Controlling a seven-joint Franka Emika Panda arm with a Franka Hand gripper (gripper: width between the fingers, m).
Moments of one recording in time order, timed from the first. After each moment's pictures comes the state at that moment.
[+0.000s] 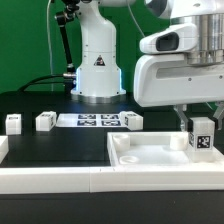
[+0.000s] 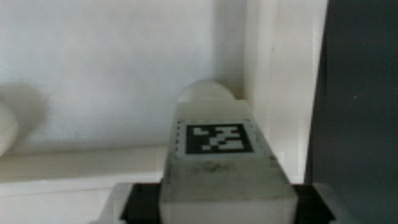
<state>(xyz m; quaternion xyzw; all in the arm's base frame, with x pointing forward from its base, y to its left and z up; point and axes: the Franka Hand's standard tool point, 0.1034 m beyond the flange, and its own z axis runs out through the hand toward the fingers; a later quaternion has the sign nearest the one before) 0.627 0.117 0.077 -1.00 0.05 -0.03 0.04</state>
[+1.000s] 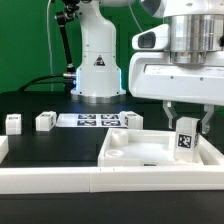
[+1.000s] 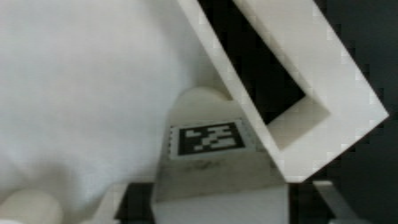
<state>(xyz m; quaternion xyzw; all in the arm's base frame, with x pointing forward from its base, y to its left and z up) 0.624 0.096 0.076 -0.93 0.36 -0.02 0.02</state>
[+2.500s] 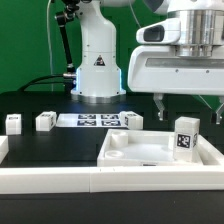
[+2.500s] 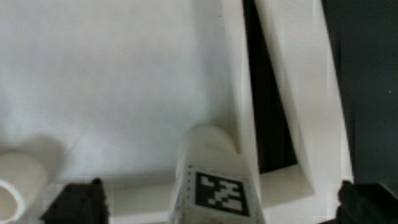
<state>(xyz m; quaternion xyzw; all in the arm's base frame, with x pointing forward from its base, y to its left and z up) 0.599 0.109 0.082 -0.99 0.14 -0.03 0.00</state>
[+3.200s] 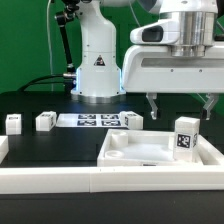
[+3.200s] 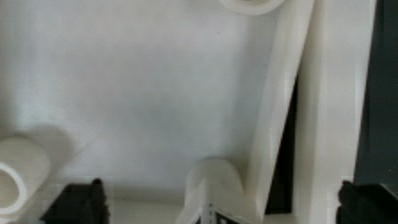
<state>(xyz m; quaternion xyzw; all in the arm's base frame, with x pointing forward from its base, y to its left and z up) 0.578 0.100 0.081 -1.00 0.03 -0.02 0.00</state>
